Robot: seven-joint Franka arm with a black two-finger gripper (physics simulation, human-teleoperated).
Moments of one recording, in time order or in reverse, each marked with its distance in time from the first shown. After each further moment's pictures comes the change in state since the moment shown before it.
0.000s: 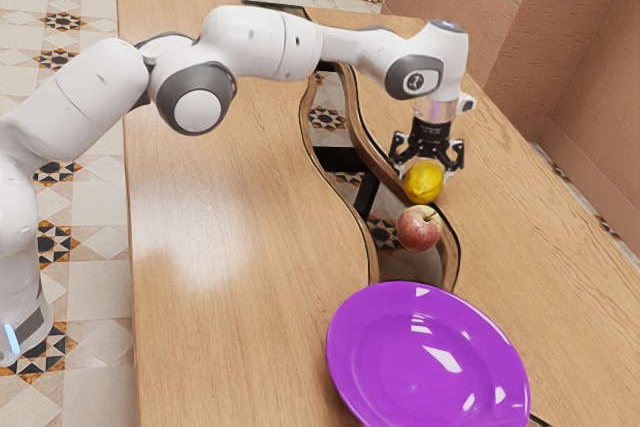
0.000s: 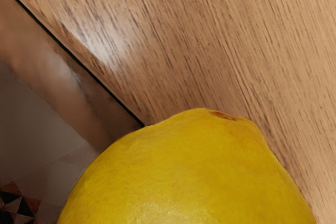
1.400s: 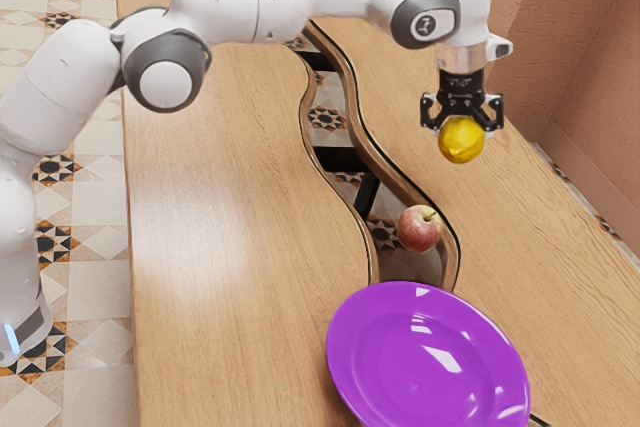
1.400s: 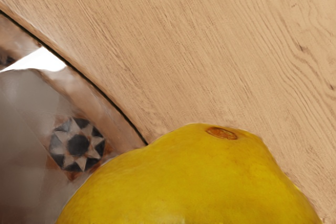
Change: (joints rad) arm -0.046 -0.205 -0.072 -0.010 -0.005 -0.020 0.034
